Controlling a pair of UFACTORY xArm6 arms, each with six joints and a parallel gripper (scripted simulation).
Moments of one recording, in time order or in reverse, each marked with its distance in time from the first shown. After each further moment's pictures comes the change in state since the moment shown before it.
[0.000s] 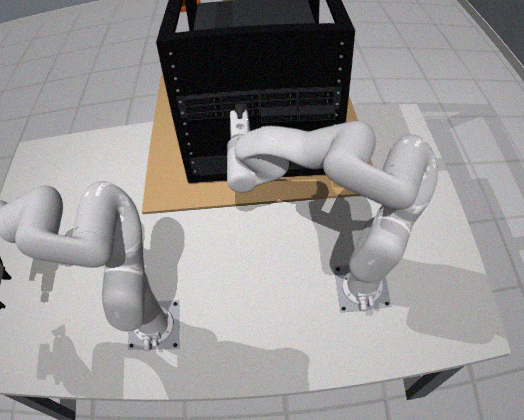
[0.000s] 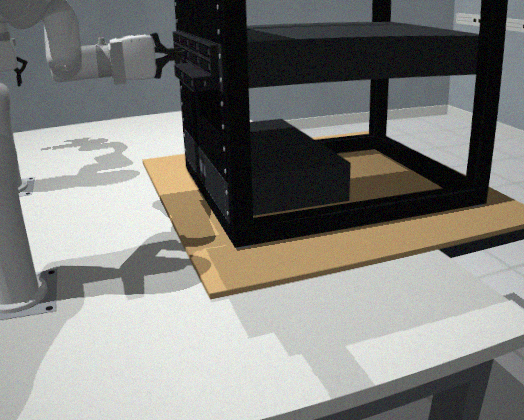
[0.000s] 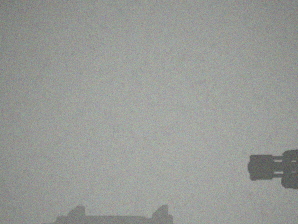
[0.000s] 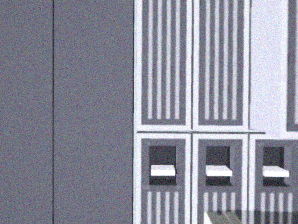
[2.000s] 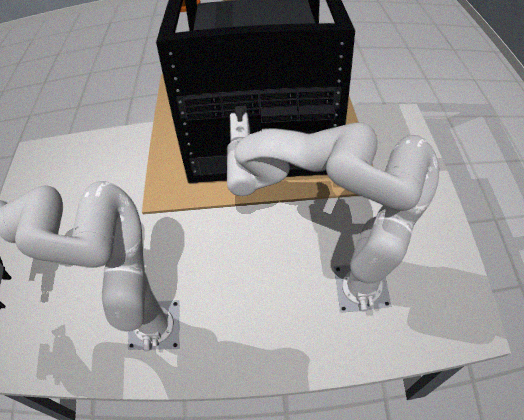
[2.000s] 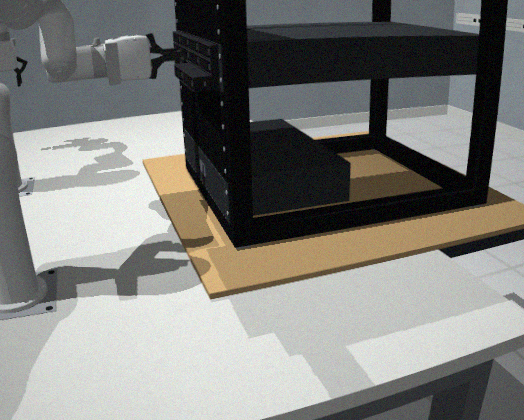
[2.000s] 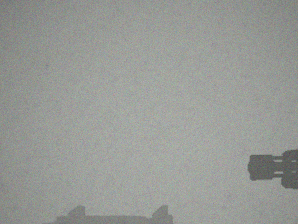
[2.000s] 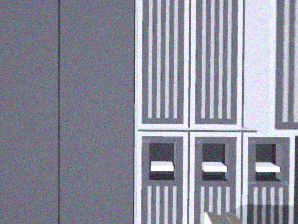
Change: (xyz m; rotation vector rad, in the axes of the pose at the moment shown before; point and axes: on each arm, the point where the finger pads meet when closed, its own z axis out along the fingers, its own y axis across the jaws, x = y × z) left arm 0.000 0.000 0.000 0.000 0.000 0.000; right arm 0.000 0.000 -0.011 0.000 0.000 0.000
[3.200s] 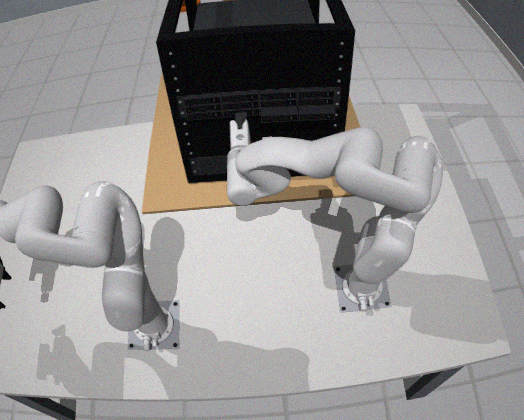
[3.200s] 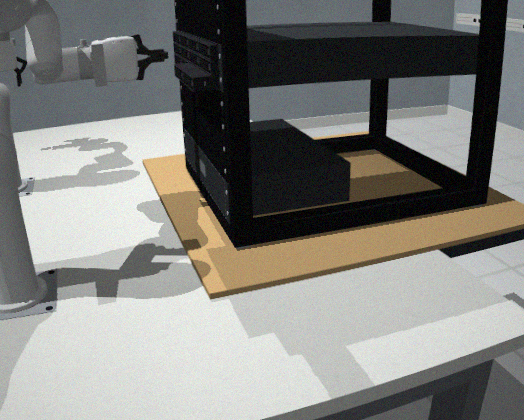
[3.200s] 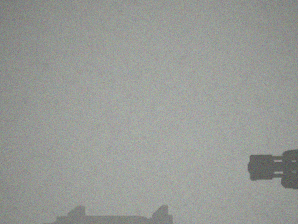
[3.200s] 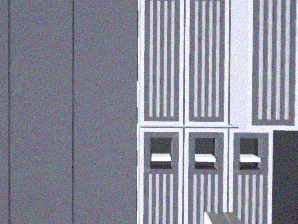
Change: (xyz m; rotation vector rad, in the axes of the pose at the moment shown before) left arm 0.000 0.000 0.000 0.000 0.000 0.000; right arm 0.000 0.000 -0.030 0.000 0.000 0.000
